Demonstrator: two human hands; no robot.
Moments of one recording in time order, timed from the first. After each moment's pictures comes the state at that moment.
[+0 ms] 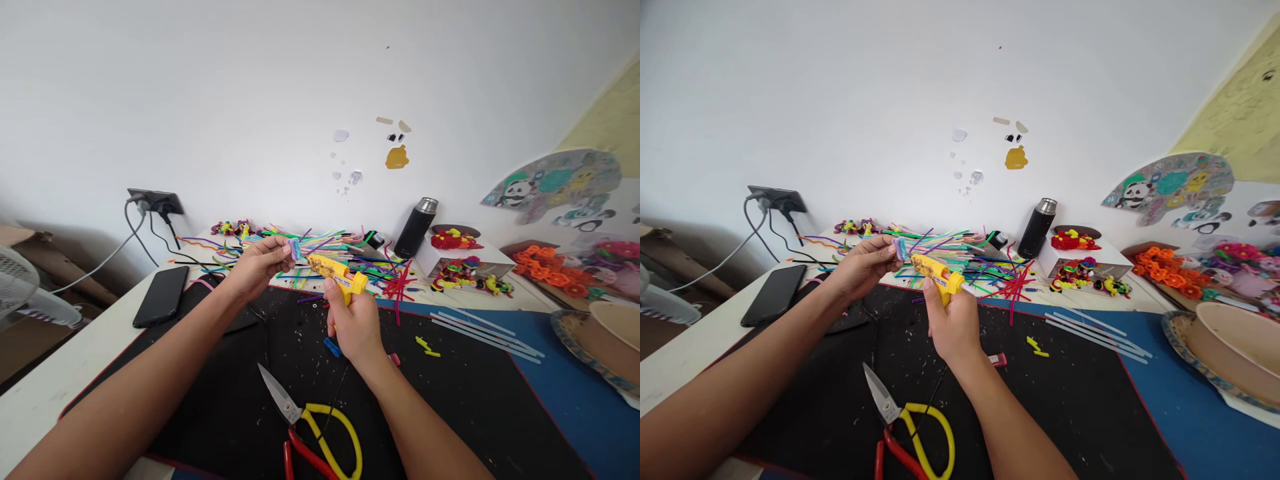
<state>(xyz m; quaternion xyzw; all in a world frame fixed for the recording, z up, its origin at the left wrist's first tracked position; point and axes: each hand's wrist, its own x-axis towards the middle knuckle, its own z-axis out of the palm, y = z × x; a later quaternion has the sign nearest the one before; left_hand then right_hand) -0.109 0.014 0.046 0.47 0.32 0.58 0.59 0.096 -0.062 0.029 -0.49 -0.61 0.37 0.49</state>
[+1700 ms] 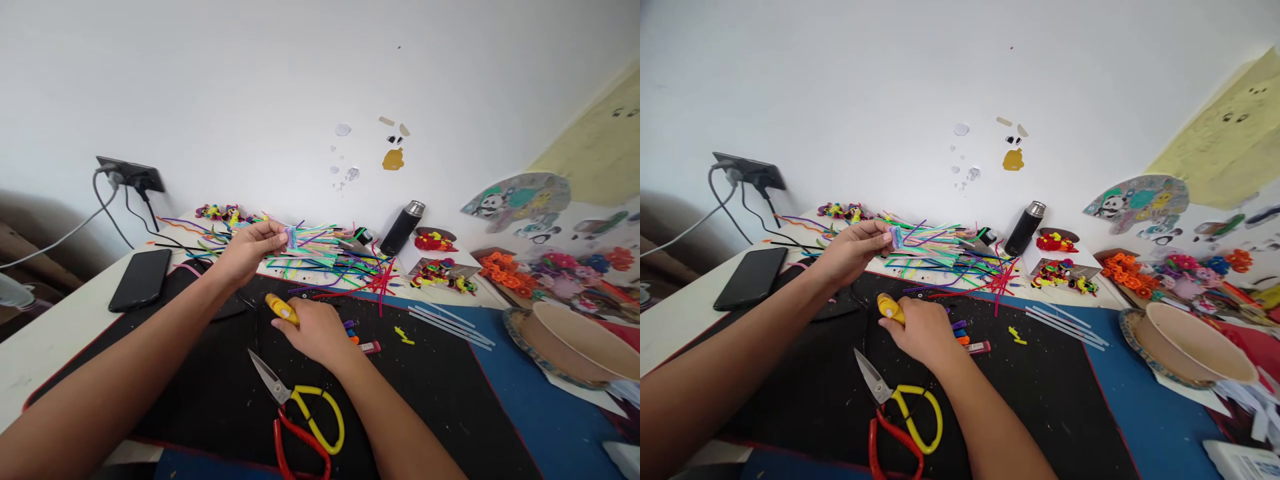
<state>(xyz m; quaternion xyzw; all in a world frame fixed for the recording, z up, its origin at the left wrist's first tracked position) -0.111 0.011 0.060 0.52 0.32 0.59 0.53 0.076 -0.067 0.016 -0.48 -0.86 0.12 0.10</state>
